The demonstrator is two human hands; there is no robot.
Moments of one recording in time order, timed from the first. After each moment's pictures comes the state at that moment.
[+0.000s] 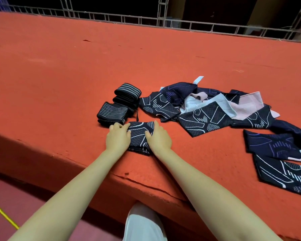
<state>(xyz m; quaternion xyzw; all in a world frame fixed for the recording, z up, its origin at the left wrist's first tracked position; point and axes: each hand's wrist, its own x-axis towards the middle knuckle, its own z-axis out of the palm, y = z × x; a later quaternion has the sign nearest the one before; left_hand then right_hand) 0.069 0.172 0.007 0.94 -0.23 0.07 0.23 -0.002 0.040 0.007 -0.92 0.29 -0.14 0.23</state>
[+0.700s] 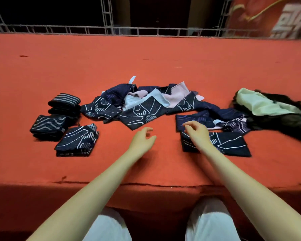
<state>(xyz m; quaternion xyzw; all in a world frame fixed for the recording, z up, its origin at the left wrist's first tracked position) -0.133 0.001 0.046 0.80 -0.39 -0.17 0.42 -0.274 -0.160 0.040 -0.77 0.37 -0.34 0.39</state>
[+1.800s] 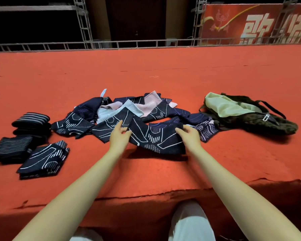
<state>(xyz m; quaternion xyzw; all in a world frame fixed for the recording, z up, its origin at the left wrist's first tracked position) -0.150 -0.061 0.071 0.74 -0.28 -0.16 0.59 -0.338 -0.214 0.043 -0.67 0.41 -0.39 0.48</state>
